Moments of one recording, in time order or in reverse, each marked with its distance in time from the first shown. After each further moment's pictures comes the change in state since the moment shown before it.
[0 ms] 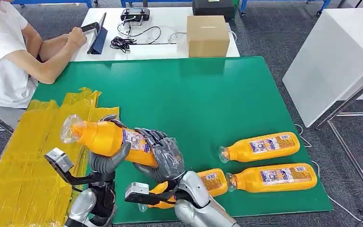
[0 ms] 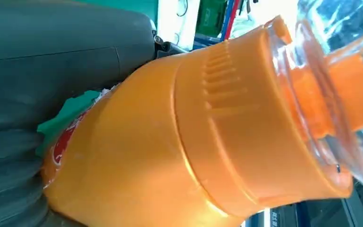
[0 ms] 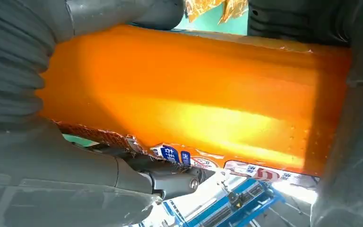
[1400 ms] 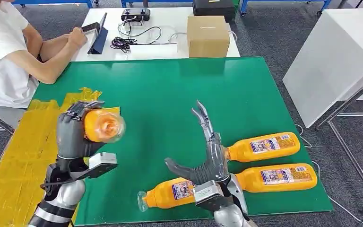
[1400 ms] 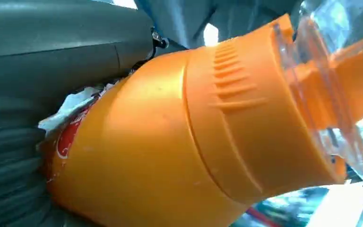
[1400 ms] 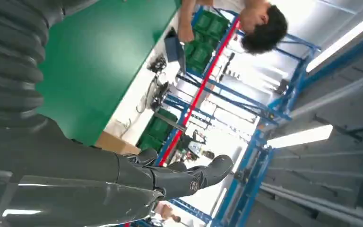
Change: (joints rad) left arm -0.125 0.201 0.052 -0.041 -1.380 0.509 0.200; right arm 0.260 -0.138 -0.261 -0.634 -0.368 0.236 -0.146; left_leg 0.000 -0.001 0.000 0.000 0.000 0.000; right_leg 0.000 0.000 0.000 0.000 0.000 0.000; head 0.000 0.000
